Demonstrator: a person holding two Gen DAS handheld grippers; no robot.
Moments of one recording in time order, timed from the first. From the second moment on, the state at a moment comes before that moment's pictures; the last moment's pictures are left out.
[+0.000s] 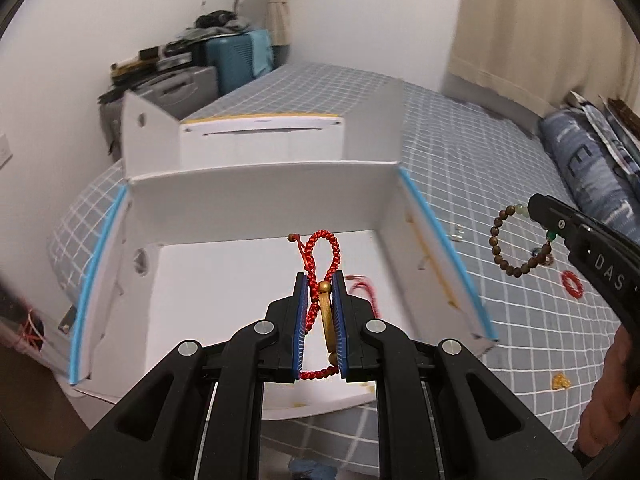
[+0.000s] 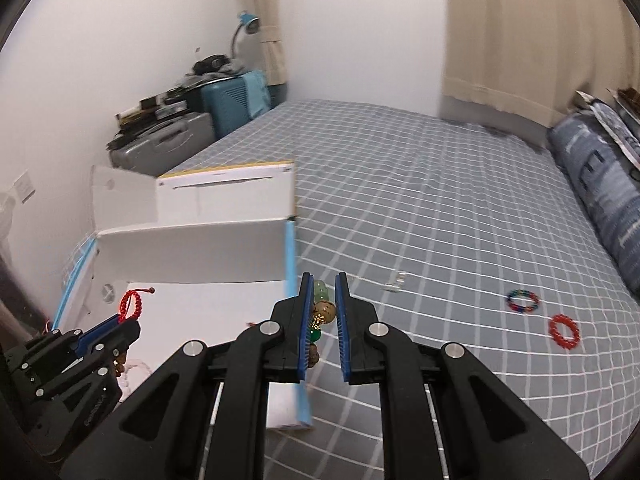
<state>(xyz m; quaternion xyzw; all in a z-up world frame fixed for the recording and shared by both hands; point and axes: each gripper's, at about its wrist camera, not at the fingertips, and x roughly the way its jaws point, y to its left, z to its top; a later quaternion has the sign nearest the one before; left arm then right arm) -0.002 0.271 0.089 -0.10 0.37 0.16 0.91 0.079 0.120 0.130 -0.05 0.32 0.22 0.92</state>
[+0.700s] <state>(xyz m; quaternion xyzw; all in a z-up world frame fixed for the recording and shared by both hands) 0.002 0.340 0.034 -0.14 0.42 0.21 0.87 0.089 0.211 0.046 -0.12 0.40 0.23 0.88</state>
